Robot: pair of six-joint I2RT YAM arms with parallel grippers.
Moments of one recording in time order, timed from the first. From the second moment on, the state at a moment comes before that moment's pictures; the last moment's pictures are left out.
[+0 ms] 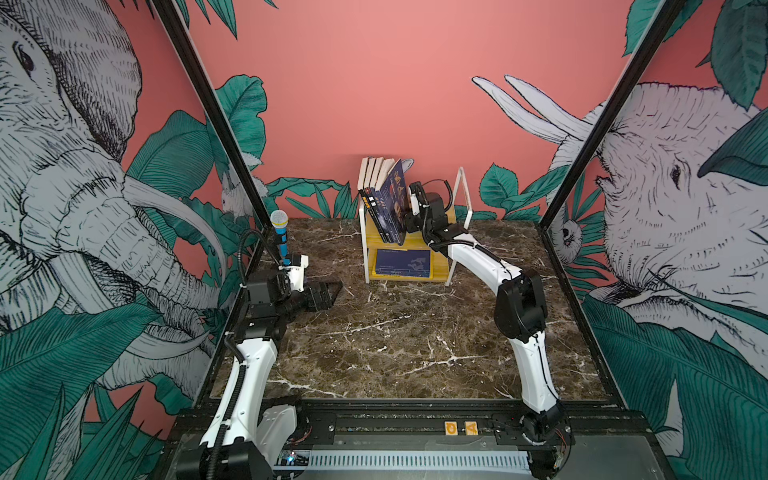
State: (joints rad) left arm 0.08 0.94 0.70 -0.32 0.72 -0.22; right arm 0.55 2.23 2.03 -0.17 0.18 0.00
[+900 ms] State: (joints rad) left arm 0.08 0.94 0.70 -0.32 0.72 -0.21; right arm 0.55 2.29 2.11 -0.16 0.11 0.00
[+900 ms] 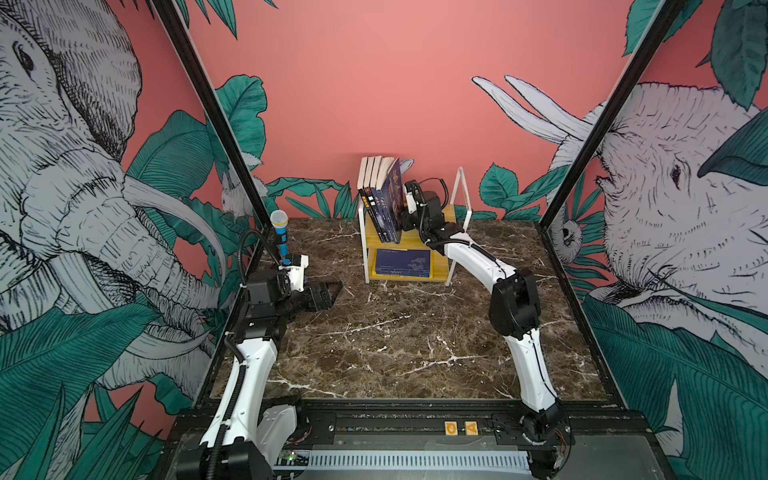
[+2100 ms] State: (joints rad) left arm 0.08 0.94 0.73 -0.38 0.55 -0.09; right arm 0.59 1.54 1.59 -0.21 0.26 -0.12
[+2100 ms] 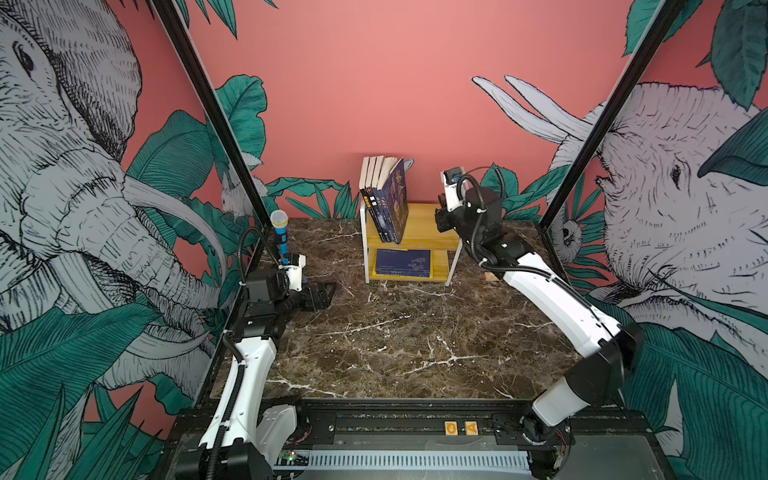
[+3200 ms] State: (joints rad) left arm 0.05 1.31 0.31 0.58 0.33 0.23; right arm 0.50 0.71 0.46 -0.10 0.64 -0.14
